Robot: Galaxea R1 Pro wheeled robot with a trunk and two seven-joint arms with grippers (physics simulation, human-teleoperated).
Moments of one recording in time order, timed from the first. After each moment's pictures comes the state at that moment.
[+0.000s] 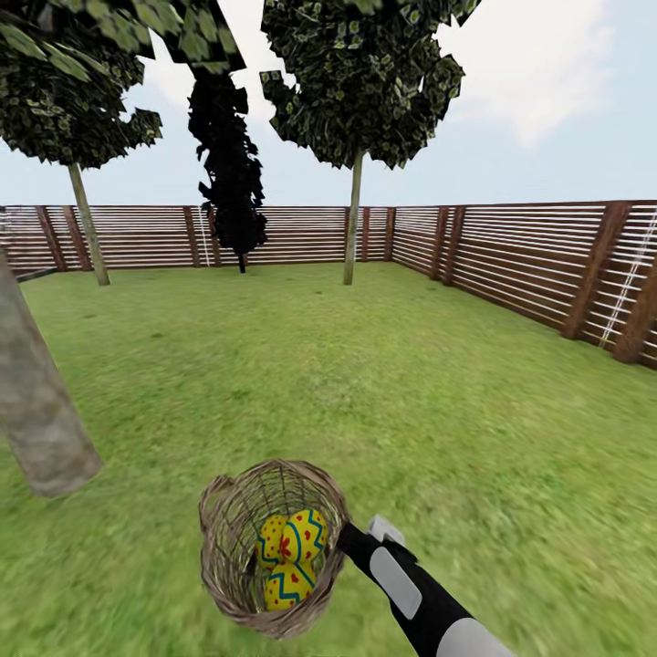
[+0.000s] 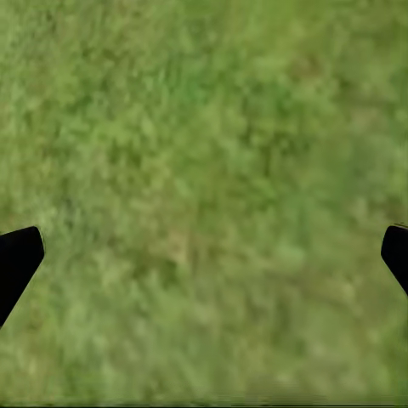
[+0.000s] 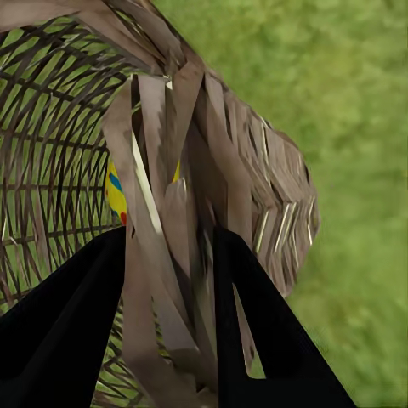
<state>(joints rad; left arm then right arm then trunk) -0.05 0.33 0.01 -0.53 0.05 -0.06 0.03 -0.55 0.17 0.38 -0.54 -0.96 0.18 -0.25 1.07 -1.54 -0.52</state>
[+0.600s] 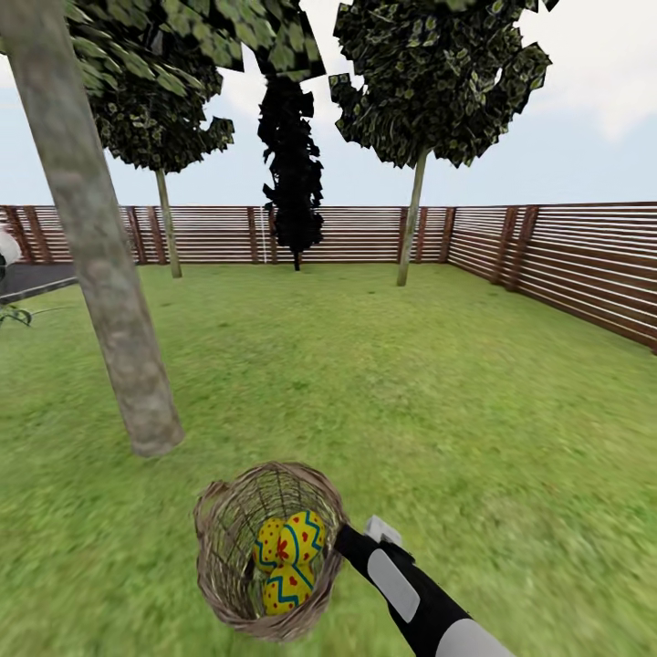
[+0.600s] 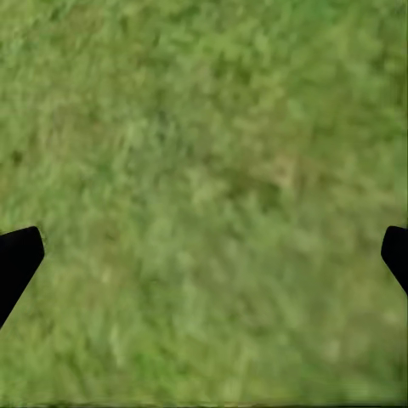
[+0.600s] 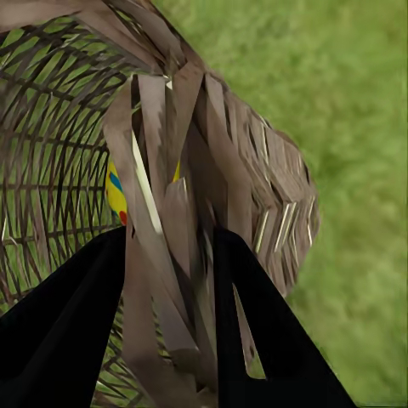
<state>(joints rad) -0.05 0.33 0.01 -0.53 0.05 -0.06 0.03 -0.55 0.17 0.41 -0.54 -0.96 0.18 -0.25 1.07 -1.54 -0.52</state>
